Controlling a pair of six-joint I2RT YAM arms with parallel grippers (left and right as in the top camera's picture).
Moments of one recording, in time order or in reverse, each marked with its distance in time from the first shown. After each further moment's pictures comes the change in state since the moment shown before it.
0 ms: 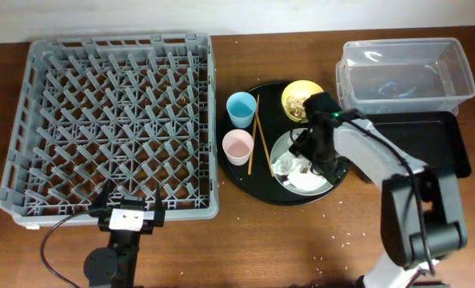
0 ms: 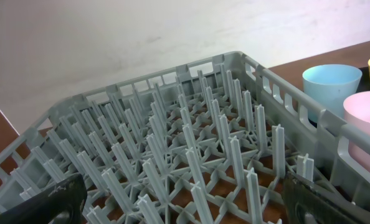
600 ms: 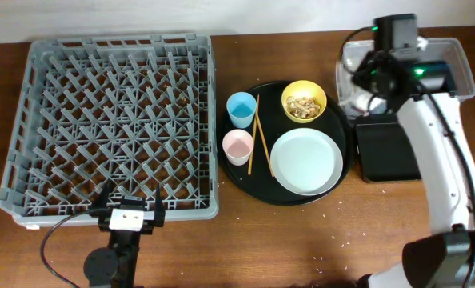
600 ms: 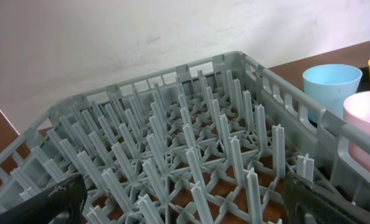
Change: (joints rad) left arm 0.000 0.000 0.000 0.001 0.000 0.000; right arm -0.185 -0.170 0.525 -0.135 0.293 -0.397
